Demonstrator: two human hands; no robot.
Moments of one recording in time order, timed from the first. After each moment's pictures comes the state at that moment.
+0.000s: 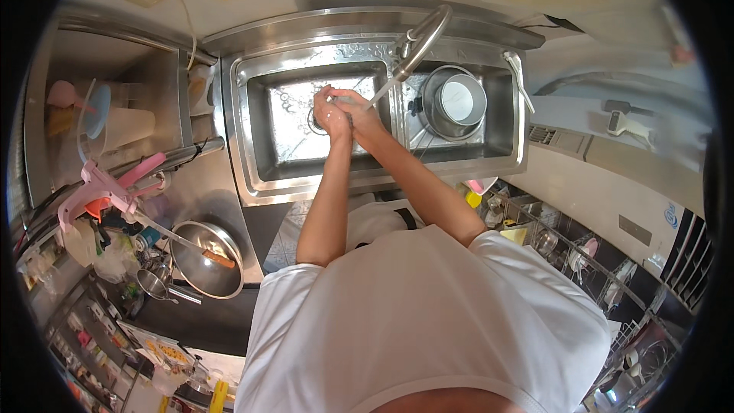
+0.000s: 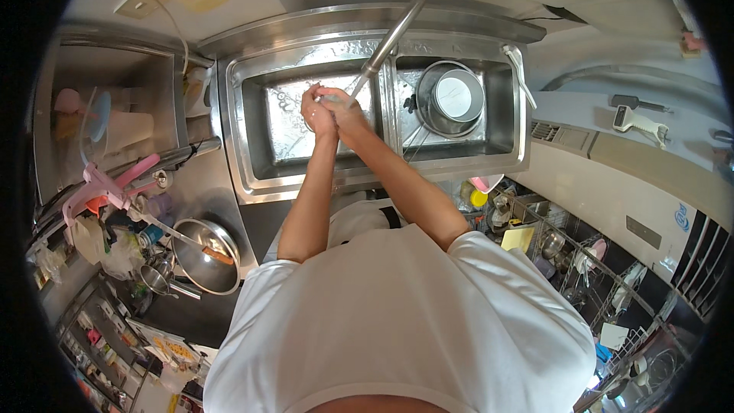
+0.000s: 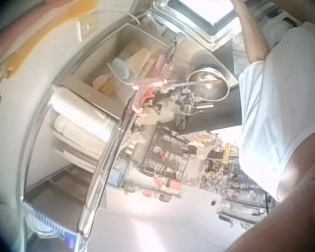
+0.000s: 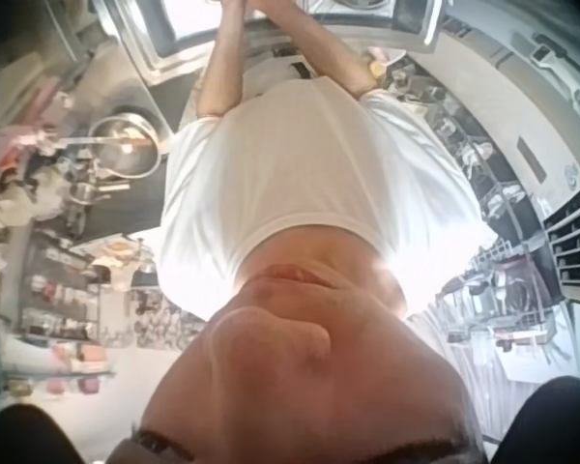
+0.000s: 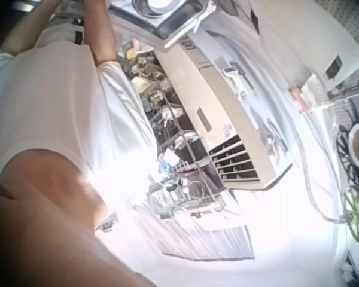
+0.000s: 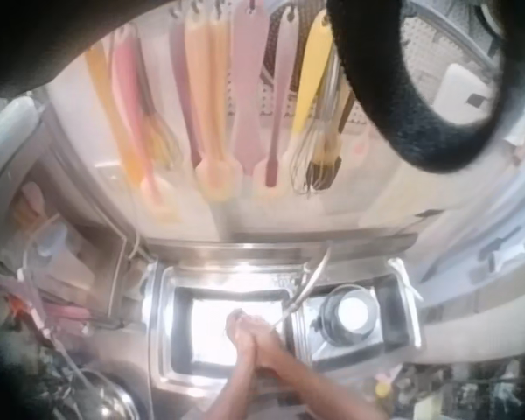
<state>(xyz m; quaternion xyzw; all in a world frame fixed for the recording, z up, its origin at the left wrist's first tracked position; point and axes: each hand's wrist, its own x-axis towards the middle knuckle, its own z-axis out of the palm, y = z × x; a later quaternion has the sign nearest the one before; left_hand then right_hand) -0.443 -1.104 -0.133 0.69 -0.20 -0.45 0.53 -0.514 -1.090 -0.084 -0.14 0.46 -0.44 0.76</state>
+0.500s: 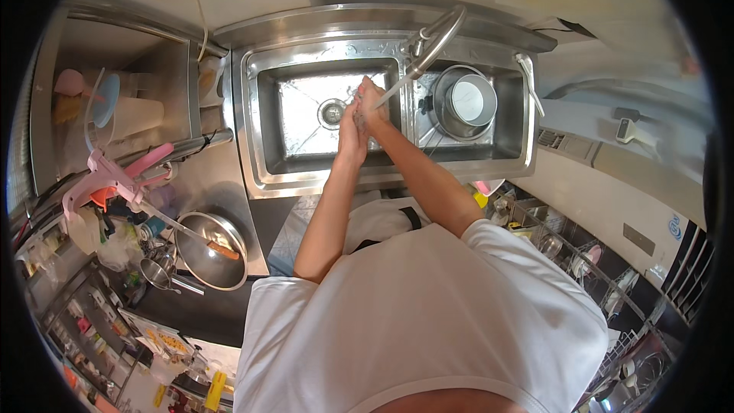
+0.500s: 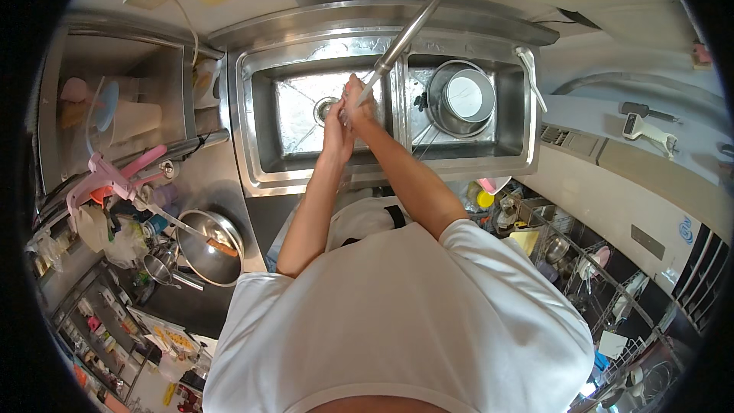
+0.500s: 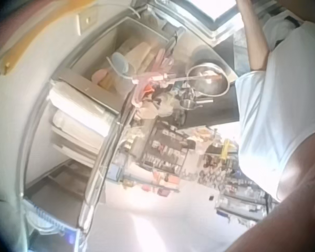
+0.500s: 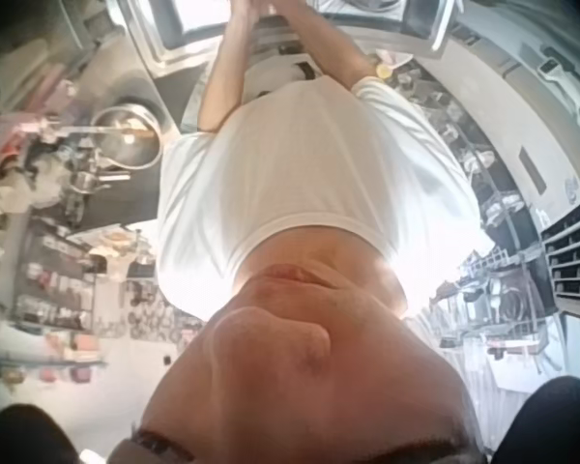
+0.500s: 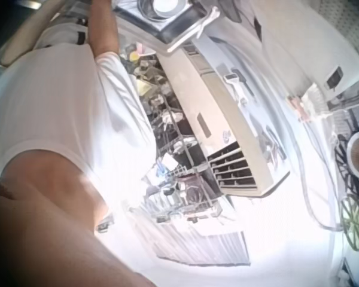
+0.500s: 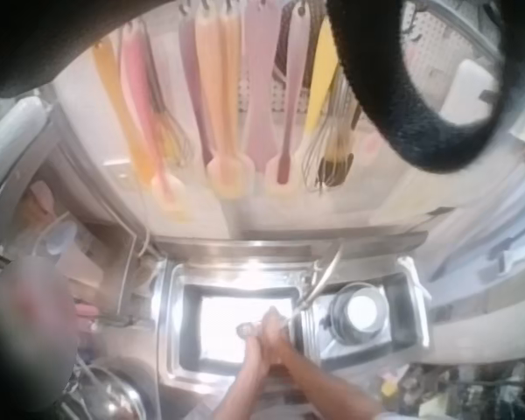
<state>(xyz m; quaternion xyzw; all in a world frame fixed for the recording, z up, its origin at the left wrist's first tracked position) -0.443 -1.061 -0.087 0.49 0.00 -0.74 0.46 -0.512 -1.112 -0.108 -0.16 0.67 -0.37 0.62</state>
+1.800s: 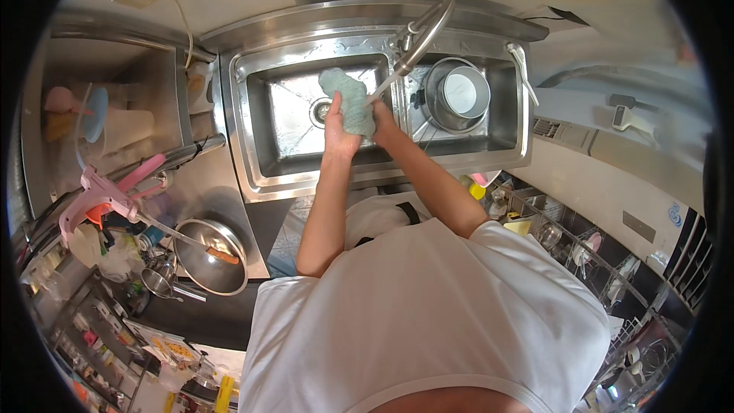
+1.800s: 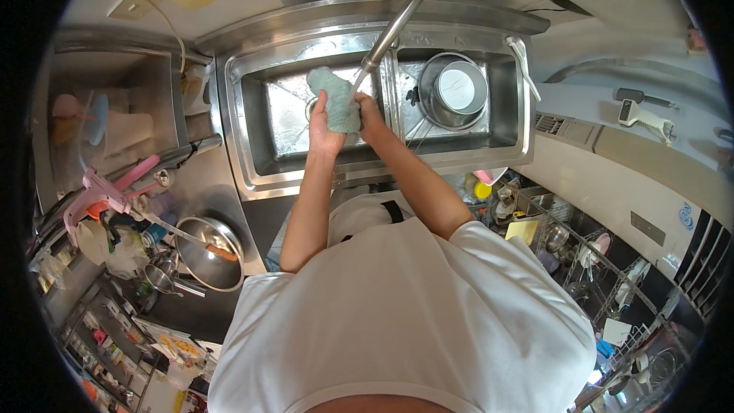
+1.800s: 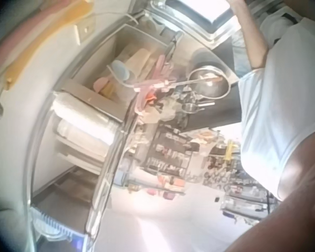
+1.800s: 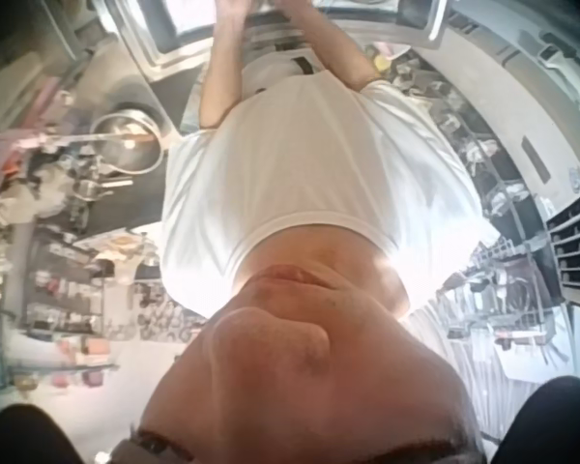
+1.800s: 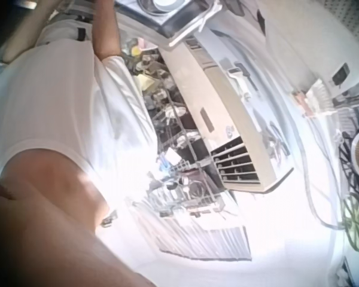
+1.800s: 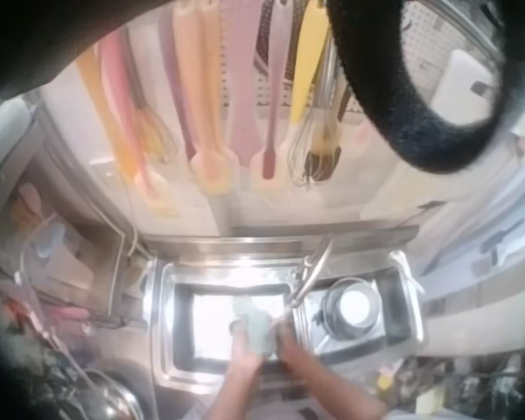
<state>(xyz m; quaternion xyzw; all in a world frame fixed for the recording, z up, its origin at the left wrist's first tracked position) -0.423 -1.068 -0.136 0.10 0.19 -0.84 0.49 -0.554 -1.071 -0.185 0.04 0.45 -0.44 0.78</state>
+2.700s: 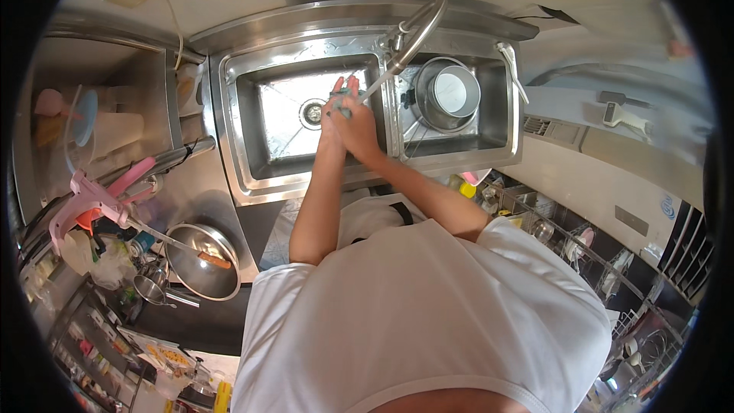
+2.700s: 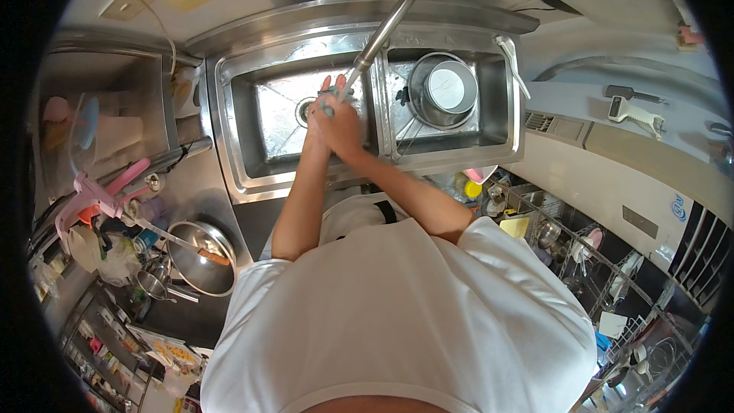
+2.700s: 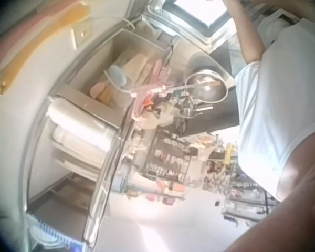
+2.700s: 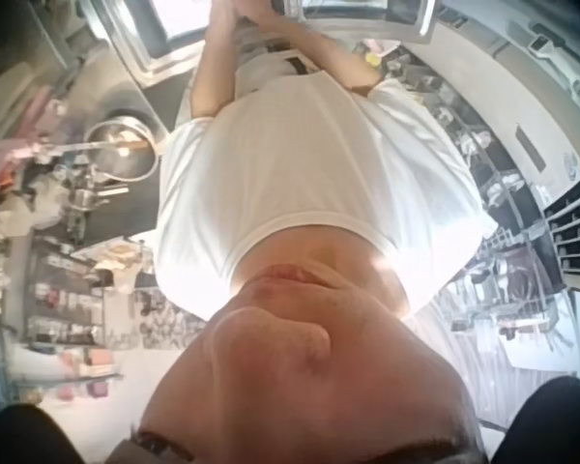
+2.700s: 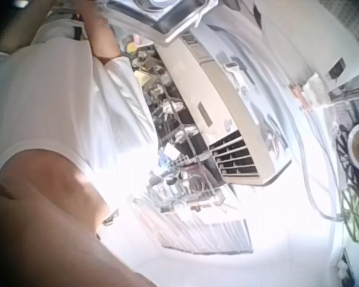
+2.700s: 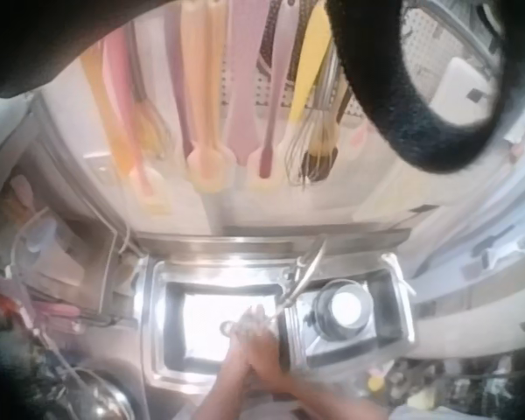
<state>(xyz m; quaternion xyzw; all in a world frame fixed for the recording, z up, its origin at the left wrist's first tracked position) -0.455 -1.080 -0.180 0.19 0.12 -0.78 0.59 -0.513 -1.052 -0.071 -0.49 0.69 -0.31 0.44</state>
